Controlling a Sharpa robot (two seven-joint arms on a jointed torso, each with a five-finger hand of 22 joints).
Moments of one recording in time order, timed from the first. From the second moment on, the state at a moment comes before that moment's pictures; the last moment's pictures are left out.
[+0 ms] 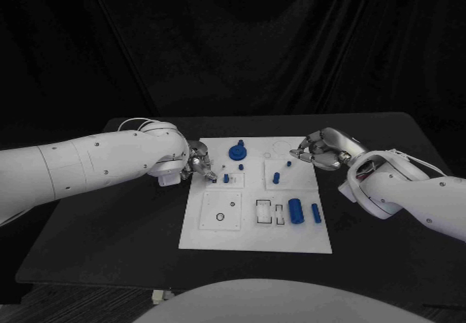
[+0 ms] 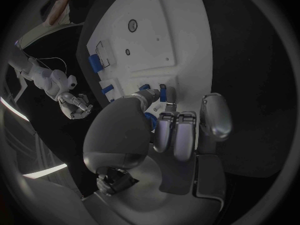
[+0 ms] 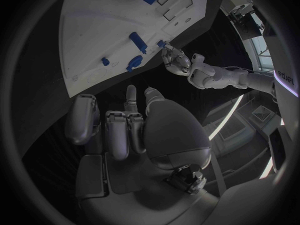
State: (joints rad) left arm 1.29 -0.73 -0.21 1.35 -0.96 0.14 -0.51; left_hand 1.24 -0.10 0.42 0.18 0.45 0.90 0.07 0.51 0.82 1.46 -0.02 1.51 1.31 1.45 -0.06 1.56 1.30 0.12 1.40 0.04 1.19 1.29; right arm 1.22 -0.85 -0.21 1.57 -1.16 -0.53 -0.10; right_hand 1.27 0.05 -0.02 0.29 0.37 0.86 0.07 0.52 0.51 1.47 -0.01 1.55 1.30 1.46 -0.07 1.55 1.30 0.08 1.43 0.04 1.21 1.29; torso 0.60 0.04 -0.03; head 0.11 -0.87
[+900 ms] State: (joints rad) left arm 1.28 -0.73 -0.21 1.35 -0.96 0.15 -0.51; left_hand 1.24 -0.10 0.42 0.17 0.45 0.89 0.07 0.51 0.82 1.46 -0.02 1.51 1.31 1.45 -0.06 1.56 1.30 0.12 1.40 0.04 1.19 1.29; right arm 1.22 -0.85 -0.21 1.57 -1.16 -0.53 -0.10; right_hand 1.27 0.05 -0.02 0.29 0.37 0.86 0.07 0.52 0.51 1.47 -0.01 1.55 1.30 1.46 -0.07 1.55 1.30 0.08 1.43 0.04 1.21 1.29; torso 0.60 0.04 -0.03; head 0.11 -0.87
